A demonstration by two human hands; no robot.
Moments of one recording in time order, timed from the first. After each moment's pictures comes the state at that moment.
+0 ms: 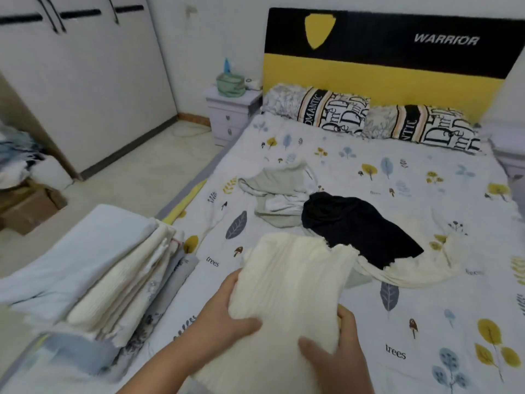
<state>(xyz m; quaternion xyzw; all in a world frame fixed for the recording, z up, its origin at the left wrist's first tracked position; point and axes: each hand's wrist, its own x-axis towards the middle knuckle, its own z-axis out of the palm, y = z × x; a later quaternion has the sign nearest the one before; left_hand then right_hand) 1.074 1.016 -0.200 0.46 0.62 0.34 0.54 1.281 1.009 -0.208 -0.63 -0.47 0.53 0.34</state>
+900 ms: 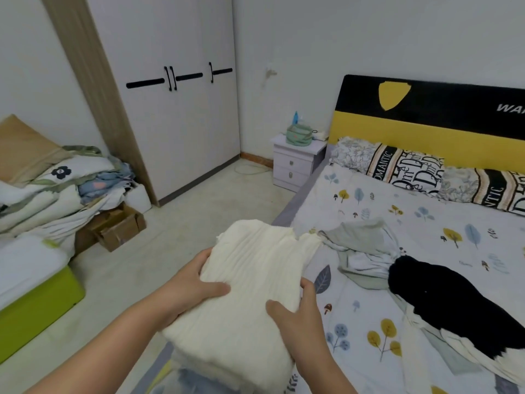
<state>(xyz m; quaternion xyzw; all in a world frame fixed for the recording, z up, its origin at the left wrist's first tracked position) 0.754 0.996 -0.058 0.42 0.69 0.38 0.44 0.960 1.026 -0.090 -0.50 -0.53 0.58 0.36</state>
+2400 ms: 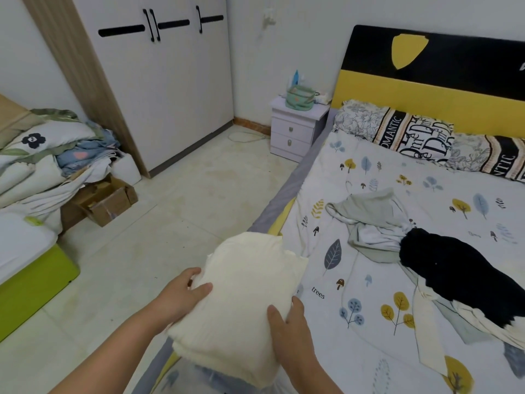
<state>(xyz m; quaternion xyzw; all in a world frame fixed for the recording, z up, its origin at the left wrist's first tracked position) 0.673 1.004 -0.159 0.37 0.80 0.24 0.42 0.887 1.023 -0.173 -0.63 -0.54 0.52 0.19</state>
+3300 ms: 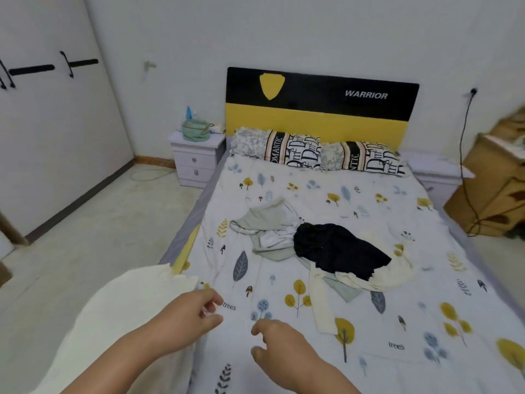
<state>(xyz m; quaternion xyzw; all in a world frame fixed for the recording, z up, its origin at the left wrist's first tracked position) 0.874 1.037 -0.080 0.72 0.60 0.10 0.33 1.069 1.009 -0.096 -0.60 -0.73 0.34 -0.02</state>
